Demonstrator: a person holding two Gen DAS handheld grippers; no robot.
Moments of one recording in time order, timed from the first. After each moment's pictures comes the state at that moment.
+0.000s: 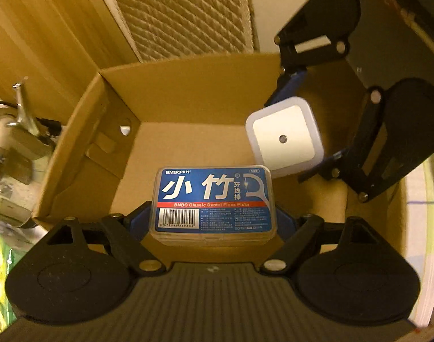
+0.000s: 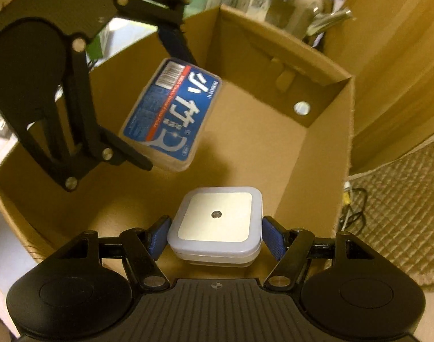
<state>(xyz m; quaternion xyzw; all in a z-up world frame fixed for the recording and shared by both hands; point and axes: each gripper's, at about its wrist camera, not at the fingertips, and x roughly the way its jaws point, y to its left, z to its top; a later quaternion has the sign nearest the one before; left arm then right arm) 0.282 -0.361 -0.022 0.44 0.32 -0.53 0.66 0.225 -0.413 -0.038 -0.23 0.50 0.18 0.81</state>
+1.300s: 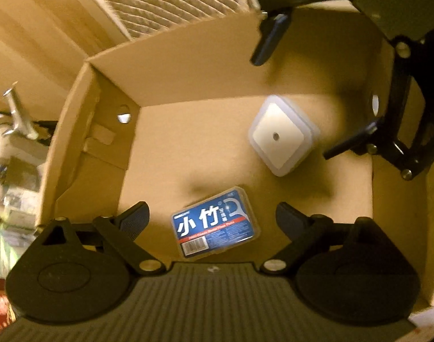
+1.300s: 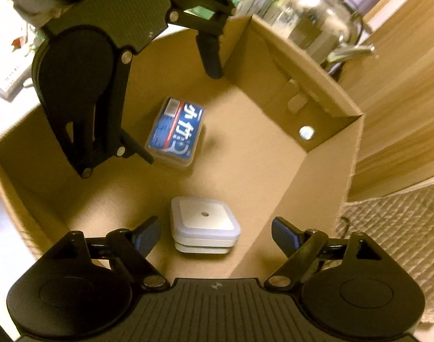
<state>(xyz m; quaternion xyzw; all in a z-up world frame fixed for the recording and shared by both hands) 0.286 -0.362 -0.035 0.48 0.30 -0.50 0.66 0.226 -0.398 -0.026 -0.33 0.46 0.18 0.81</state>
